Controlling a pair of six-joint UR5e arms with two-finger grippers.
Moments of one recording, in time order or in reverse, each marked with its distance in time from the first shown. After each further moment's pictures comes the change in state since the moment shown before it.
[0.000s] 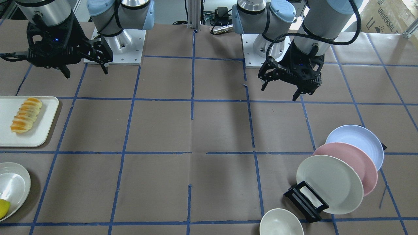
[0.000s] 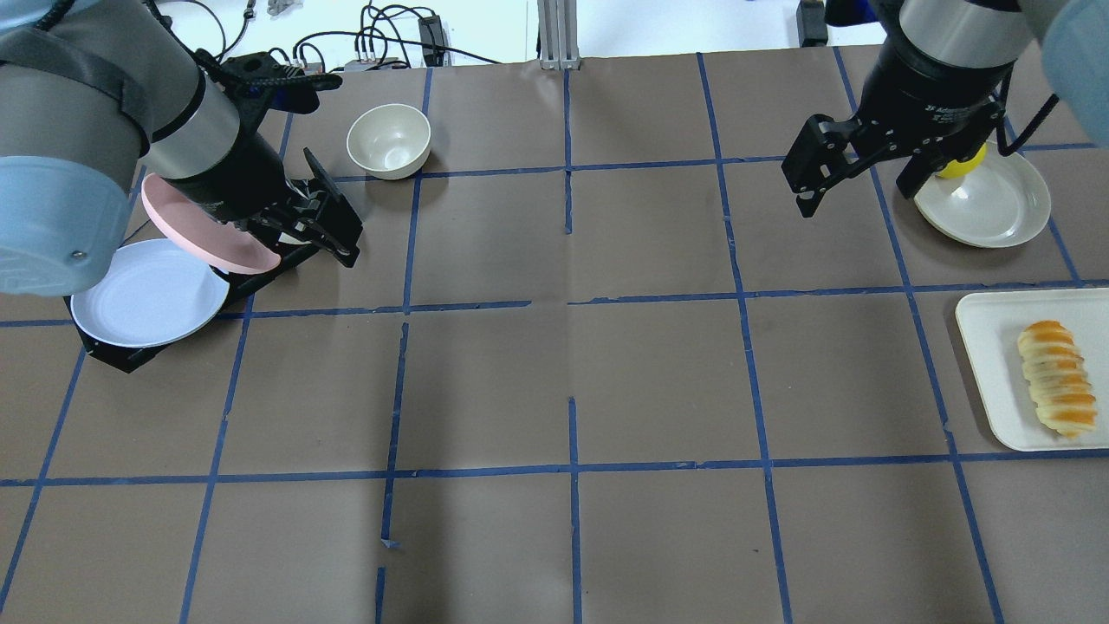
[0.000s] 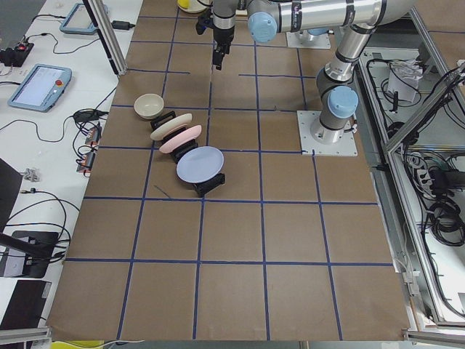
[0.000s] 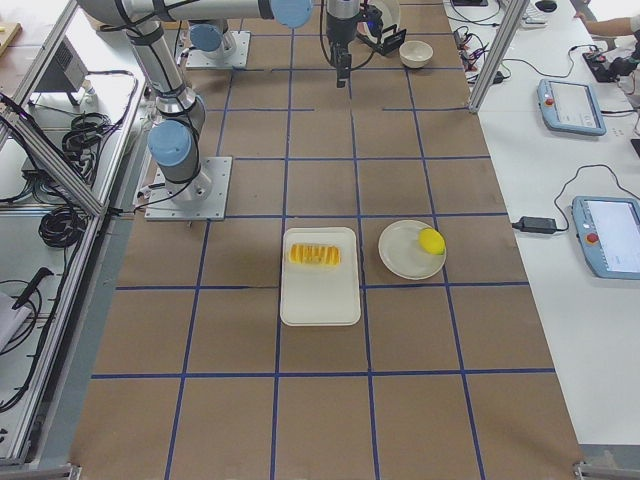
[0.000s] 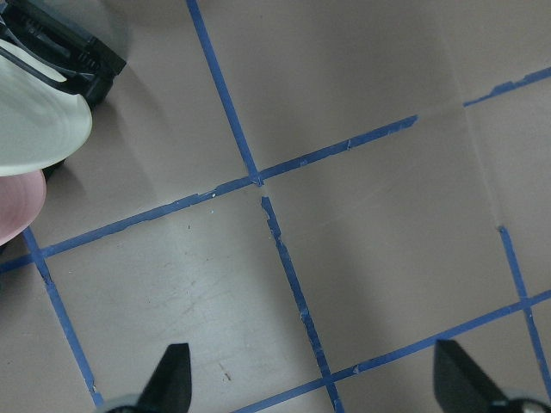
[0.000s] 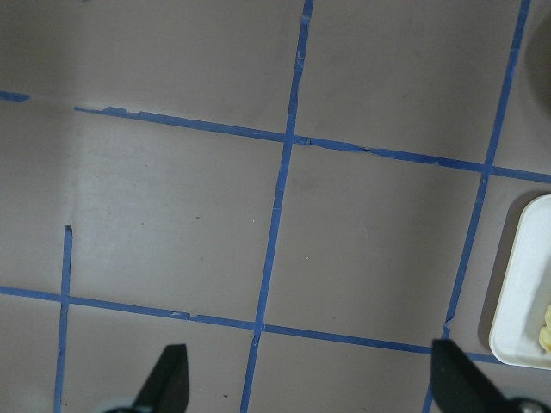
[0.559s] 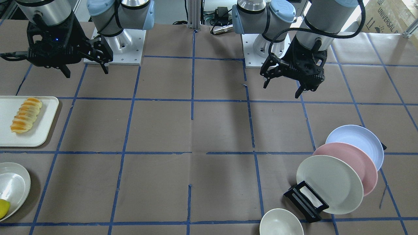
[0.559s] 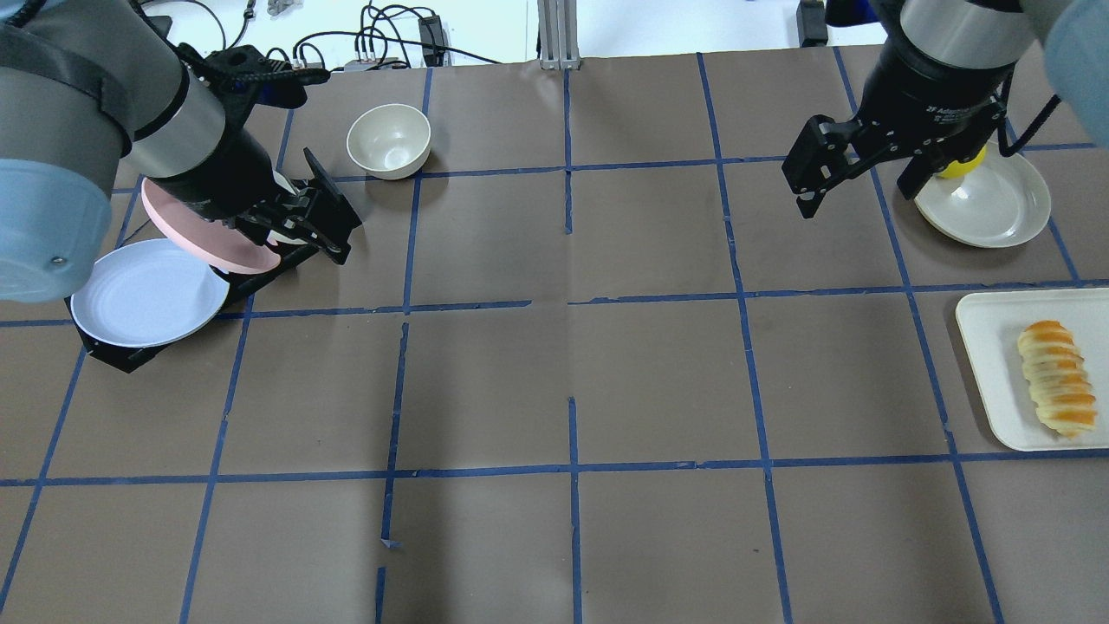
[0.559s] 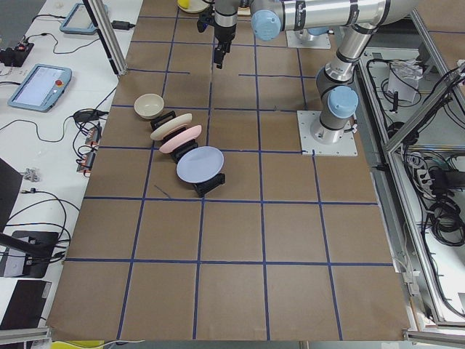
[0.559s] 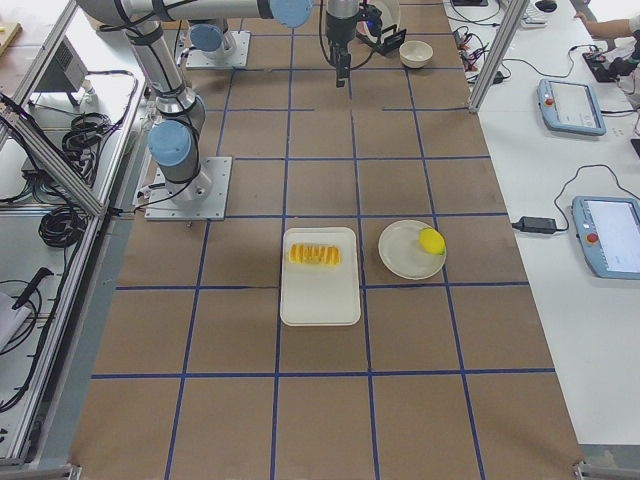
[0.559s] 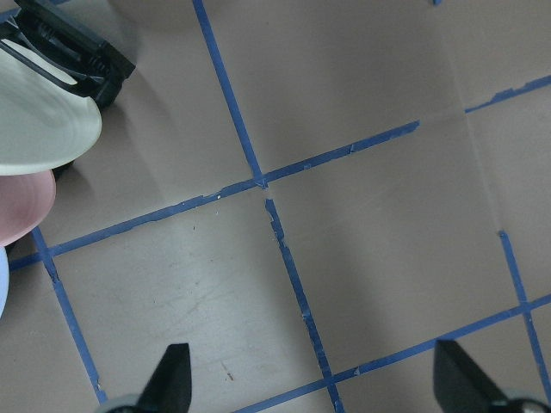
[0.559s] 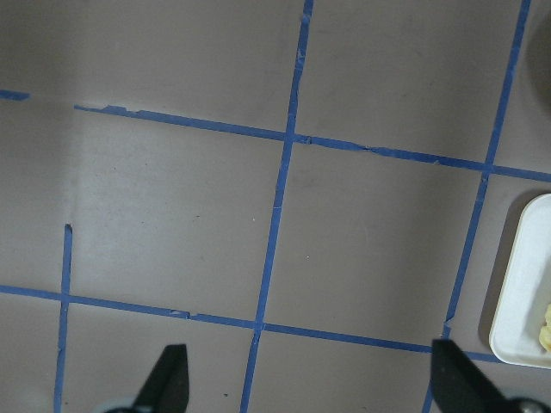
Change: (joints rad) left arm 0.006 0.023 -0.003 -0.007 0.009 -0.001; right arm 0.000 -0.001 0.002 0.002 0.000 -0.001
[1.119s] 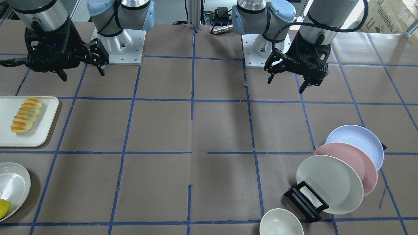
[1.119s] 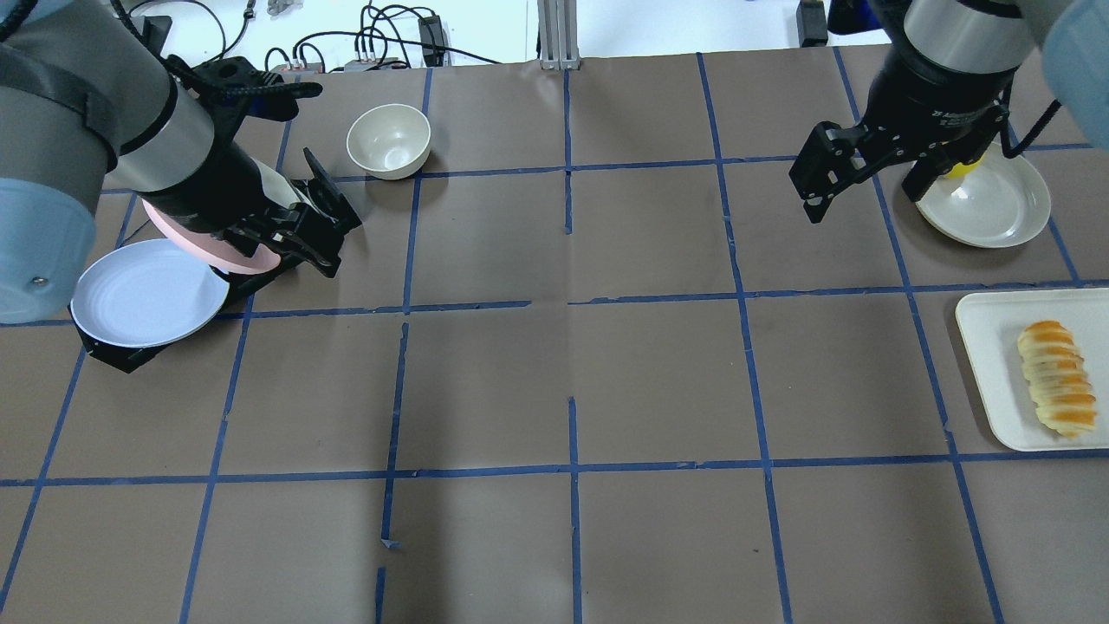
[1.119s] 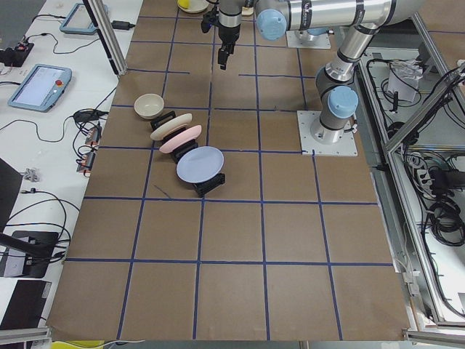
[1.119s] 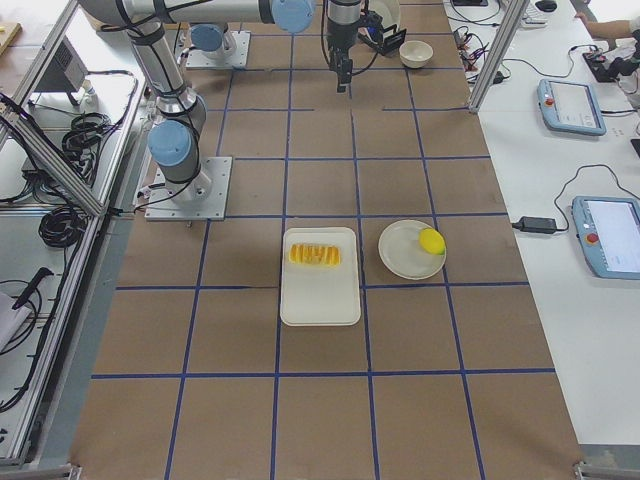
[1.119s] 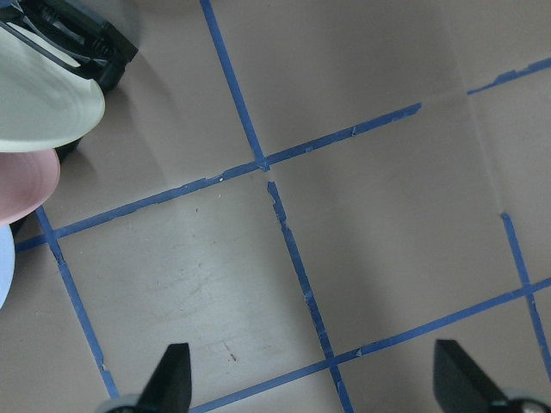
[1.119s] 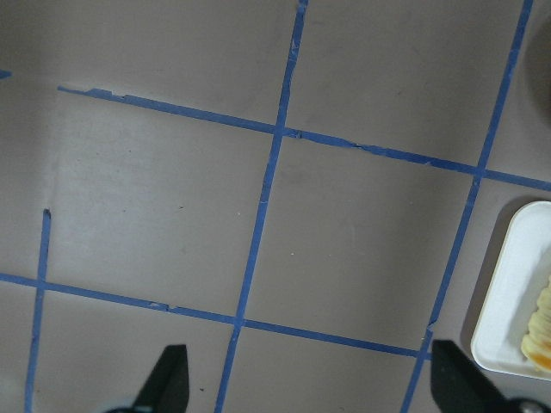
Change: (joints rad) left arm 0.047 0.033 -0.023 -0.016 0.026 0.057; right arm -0.041 0.006 0.029 -0.019 -0.019 -0.108
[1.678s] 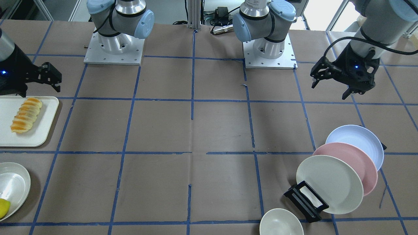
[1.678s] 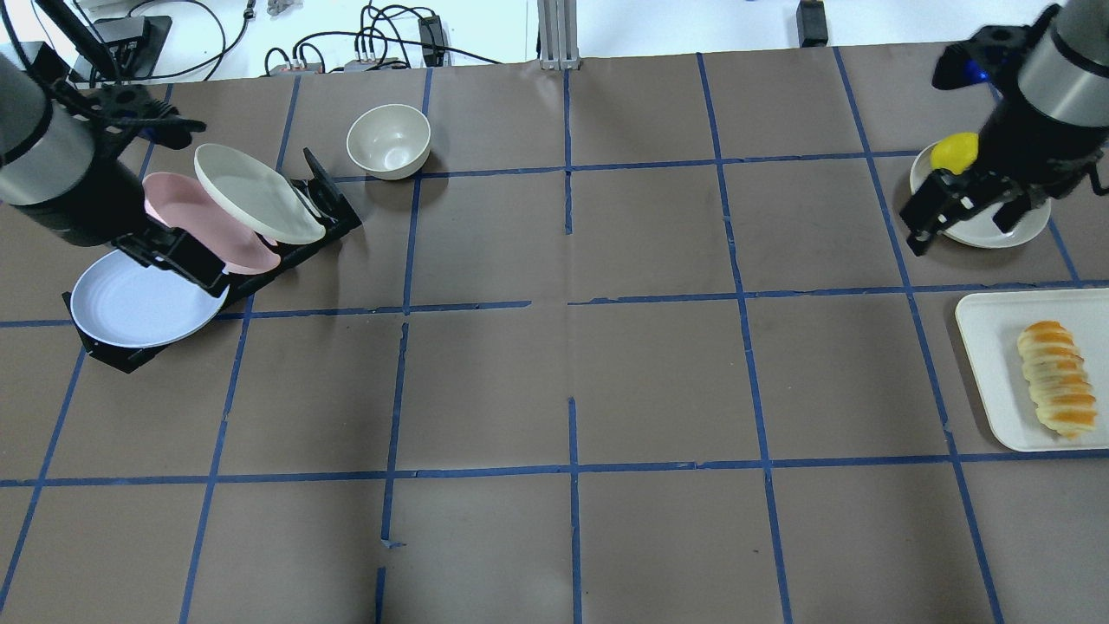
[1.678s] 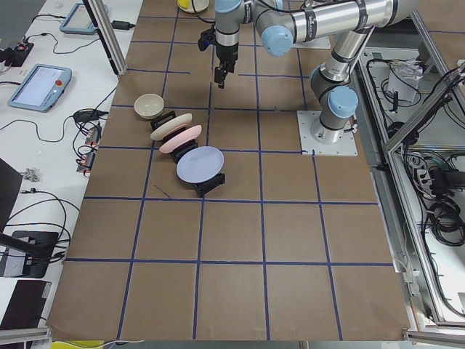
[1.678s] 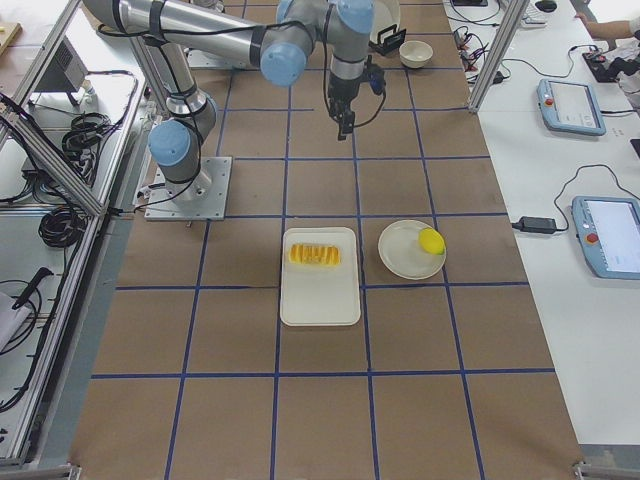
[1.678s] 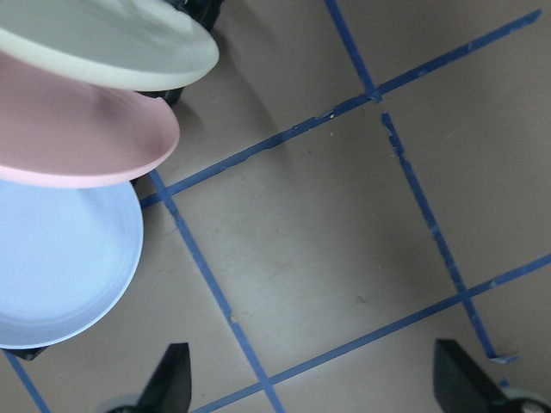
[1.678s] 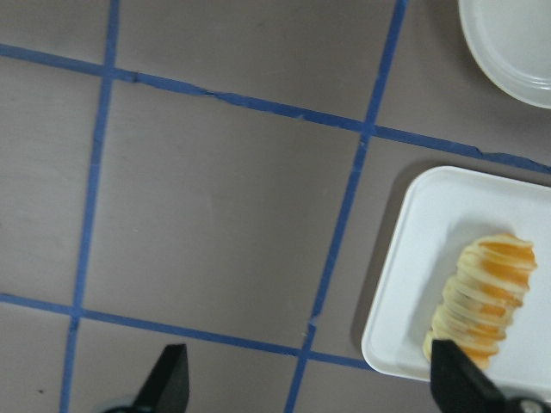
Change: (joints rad) left arm 0.306 -0.026 -0.036 -0.003 0.056 0.423; right arm -0.368 0.004 0.250 -0.236 -0.026 -0.347
